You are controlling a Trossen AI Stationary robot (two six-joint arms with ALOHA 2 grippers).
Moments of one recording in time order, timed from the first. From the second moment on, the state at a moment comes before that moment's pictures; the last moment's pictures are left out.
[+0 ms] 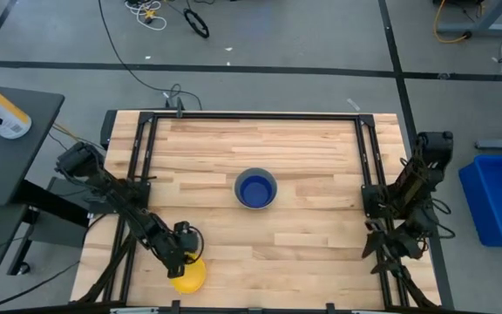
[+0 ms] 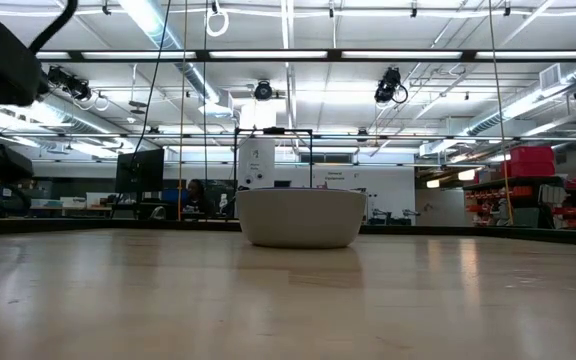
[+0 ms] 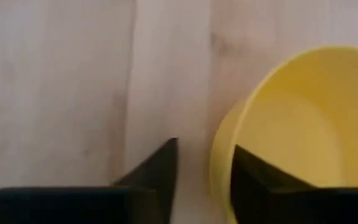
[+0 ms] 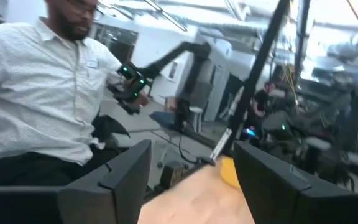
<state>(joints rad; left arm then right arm) -0.78 1.50 0.59 -0.11 -0.18 -0.84 1.61 1.30 0.01 1.58 0.93 -0.55</state>
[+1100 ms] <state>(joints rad) 0.09 1.46 0.87 0.09 -0.06 0.03 1.58 1.31 0.01 1.56 0.97 -0.45</state>
